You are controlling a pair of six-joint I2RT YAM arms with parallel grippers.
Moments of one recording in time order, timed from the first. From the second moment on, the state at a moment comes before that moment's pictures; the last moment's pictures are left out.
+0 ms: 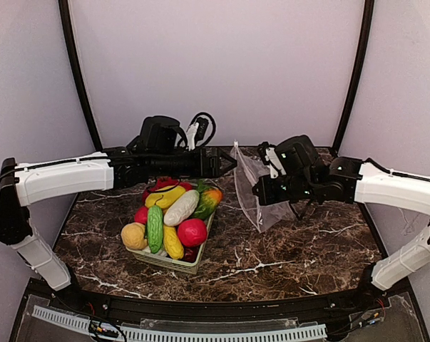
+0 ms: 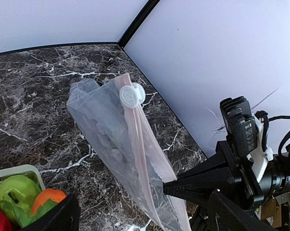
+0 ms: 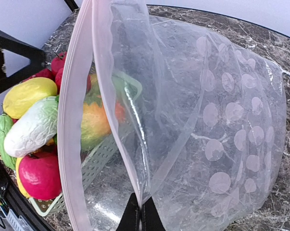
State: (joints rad) left arm -0.87 1.58 1.29 -0.10 0.19 -0.59; right arm 0.94 1.36 1.11 -0.46 0.18 0.48
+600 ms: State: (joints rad) left arm -0.88 1.74 1.36 -0.06 0.22 -0.66; right arm 0.94 1.26 1.11 -0.38 0.10 0.44
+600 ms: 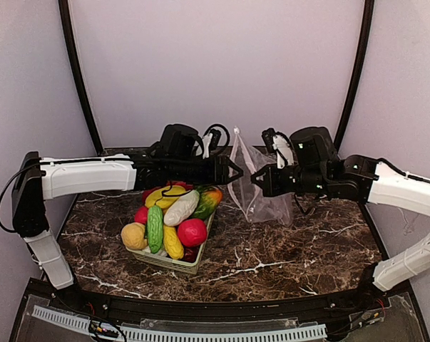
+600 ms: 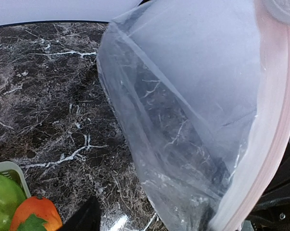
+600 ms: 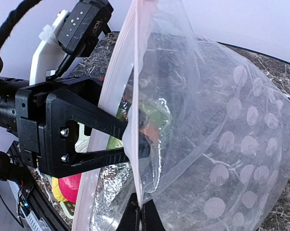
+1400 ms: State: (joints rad) left arm -0.93 1.75 1.45 -0.33 -0.17 -0.54; right arm 0.94 1.26 1.14 -0.52 0.38 0.48
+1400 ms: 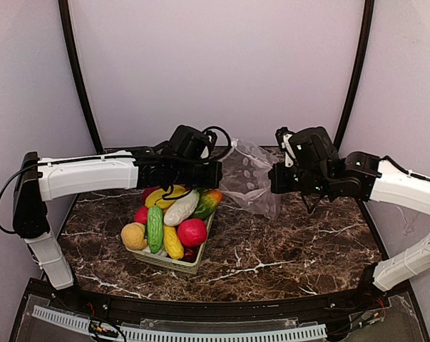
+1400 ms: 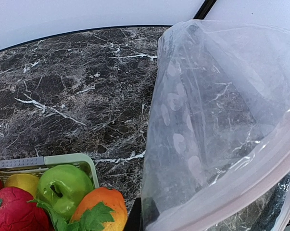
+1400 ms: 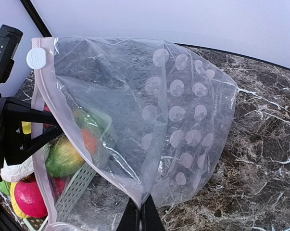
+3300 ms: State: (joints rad) left arm -0.51 1.21 1.05 -0.68 0.35 -0.28; right arm 0.94 1.36 1.23 -0.56 0.33 0.53
